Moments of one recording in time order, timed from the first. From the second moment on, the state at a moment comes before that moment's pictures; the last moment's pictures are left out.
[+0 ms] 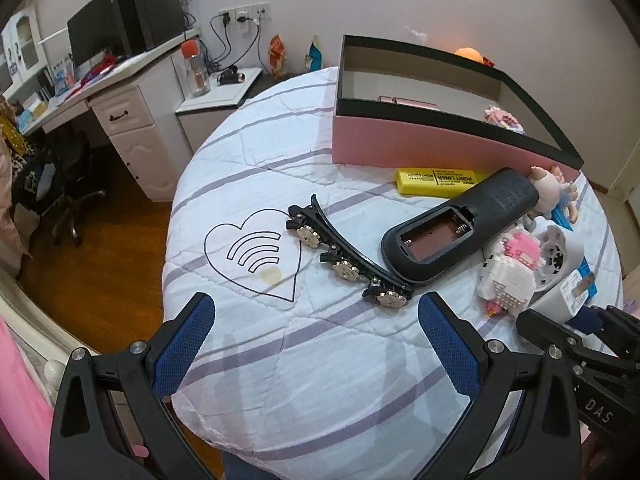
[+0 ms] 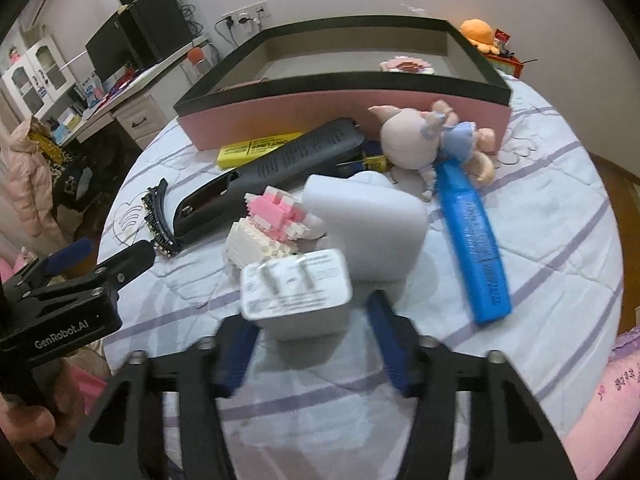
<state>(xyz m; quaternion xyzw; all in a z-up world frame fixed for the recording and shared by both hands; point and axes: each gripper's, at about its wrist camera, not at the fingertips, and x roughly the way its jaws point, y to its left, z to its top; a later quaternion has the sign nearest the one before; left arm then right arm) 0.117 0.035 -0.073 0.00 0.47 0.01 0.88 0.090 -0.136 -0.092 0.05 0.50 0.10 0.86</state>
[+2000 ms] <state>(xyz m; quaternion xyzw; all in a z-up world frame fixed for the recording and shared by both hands) 0.138 0.029 -0.032 -0.02 0.42 -0.03 0.91 0.089 -0.149 -0.041 0.07 0.46 0.12 0.87</state>
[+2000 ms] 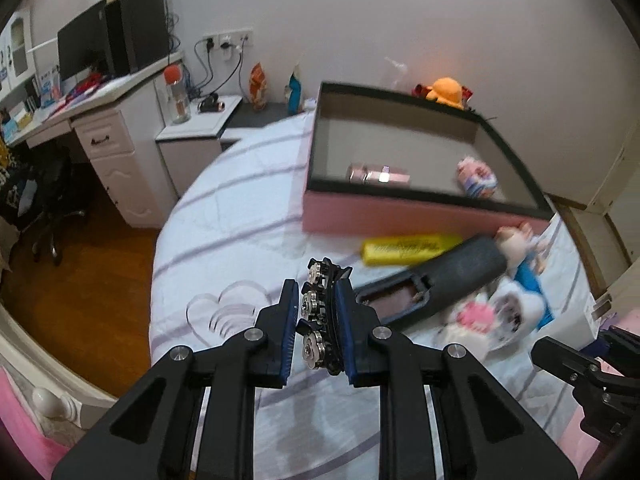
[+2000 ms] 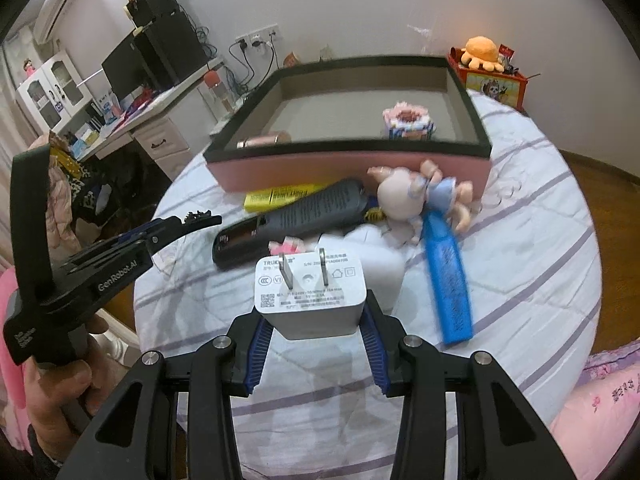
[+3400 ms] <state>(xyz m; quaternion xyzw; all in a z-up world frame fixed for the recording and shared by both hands) 0.372 -0.052 -0.042 -0.01 0.45 -0.09 0.89 0.358 -0.194 -0.059 0.02 0.53 0.10 0.84</state>
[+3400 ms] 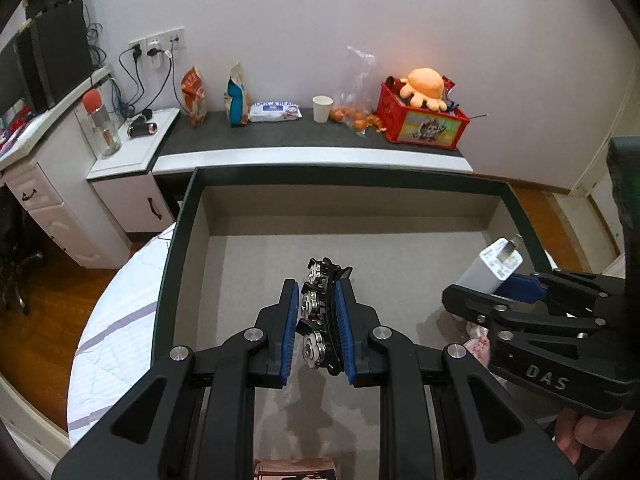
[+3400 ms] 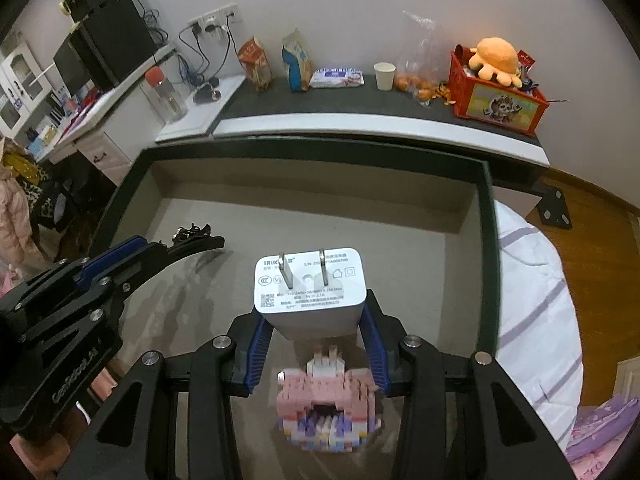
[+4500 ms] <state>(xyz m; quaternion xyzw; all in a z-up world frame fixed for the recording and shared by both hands) 0.259 -0.026 0.055 0.04 0.36 -0.07 0.93 0.258 -0.193 0.040 0.05 0.41 0.08 0.91</state>
